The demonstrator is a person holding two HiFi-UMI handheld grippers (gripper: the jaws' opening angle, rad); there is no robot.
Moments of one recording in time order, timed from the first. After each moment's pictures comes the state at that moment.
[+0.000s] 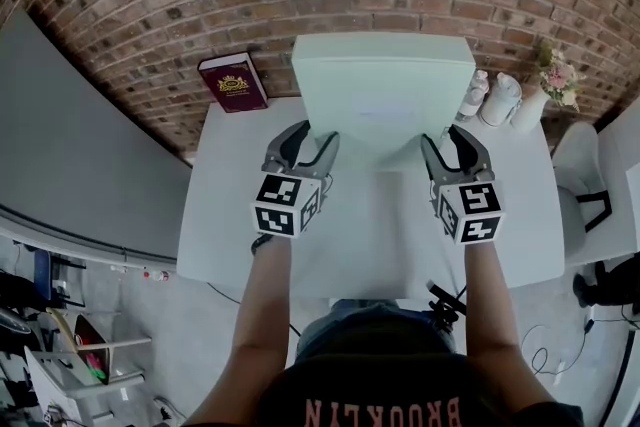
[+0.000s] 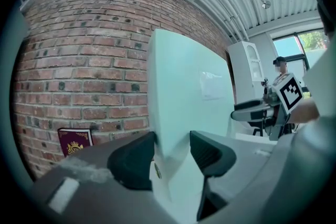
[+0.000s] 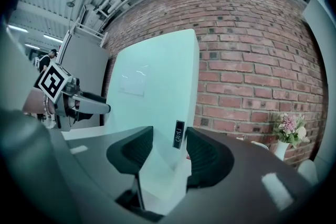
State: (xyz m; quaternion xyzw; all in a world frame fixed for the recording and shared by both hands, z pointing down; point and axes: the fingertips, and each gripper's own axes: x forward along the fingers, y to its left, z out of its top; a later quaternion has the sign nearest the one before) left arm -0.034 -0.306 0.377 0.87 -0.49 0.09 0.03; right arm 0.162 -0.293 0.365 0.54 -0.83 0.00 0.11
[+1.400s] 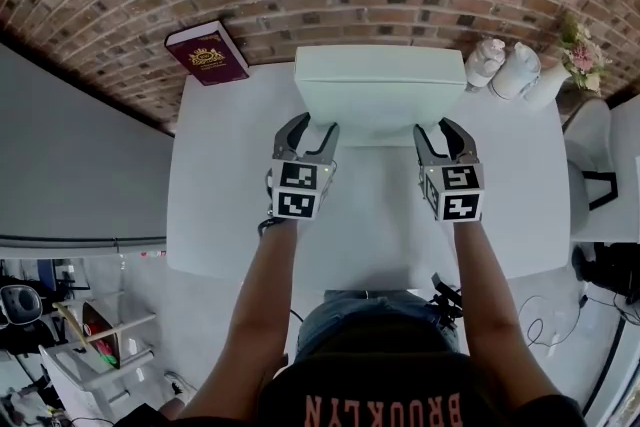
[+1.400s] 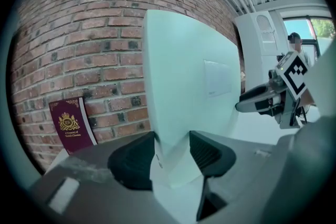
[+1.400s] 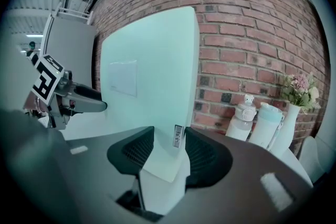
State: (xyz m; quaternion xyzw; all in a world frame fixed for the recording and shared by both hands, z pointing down) left arm -0.025 -0.357 0.511 0.84 -0.51 0.20 0.07; right arm 0.173 -0.346 0.499 0.55 -0.80 0.10 0.20
